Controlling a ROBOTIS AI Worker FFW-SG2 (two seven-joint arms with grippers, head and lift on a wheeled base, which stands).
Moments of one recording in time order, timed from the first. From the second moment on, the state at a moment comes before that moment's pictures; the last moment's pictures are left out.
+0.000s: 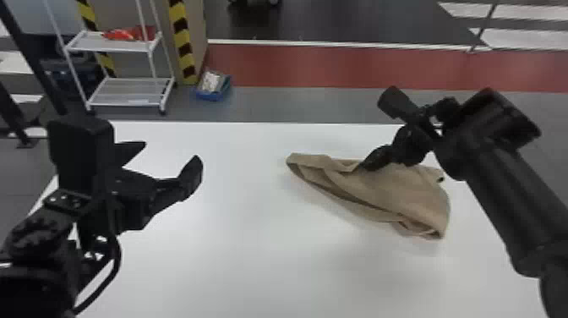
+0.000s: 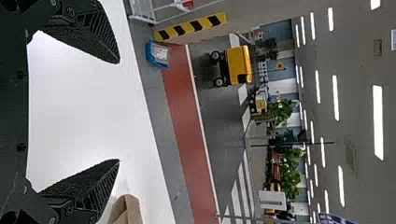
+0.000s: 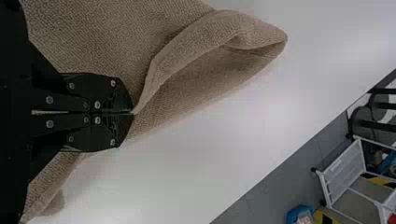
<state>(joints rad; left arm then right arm) 0.28 0.00 -0.02 -2.47 -0.27 0.86 -0.36 -0.78 -0.20 0.13 -0.76 0.72 0.30 1.16</state>
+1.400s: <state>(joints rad) 0.28 0.00 0.02 -2.41 -0.25 0.78 -0.36 0.20 -0.47 -0.04 -2.13 0.59 0.65 1.36</state>
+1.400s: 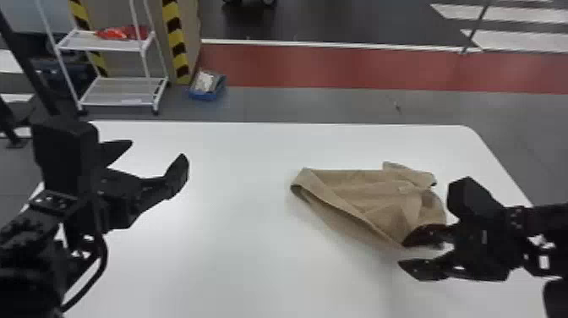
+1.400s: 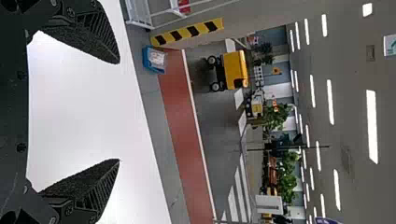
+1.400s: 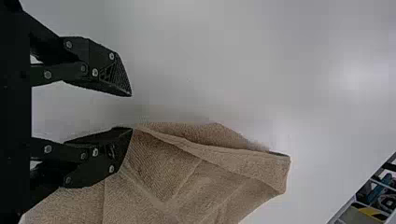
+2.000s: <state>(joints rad) 0.29 0.00 0.03 -2.41 -0.24 0.76 -0.36 0.04 -0.42 0.01 -2.07 0.52 0.75 1.28</state>
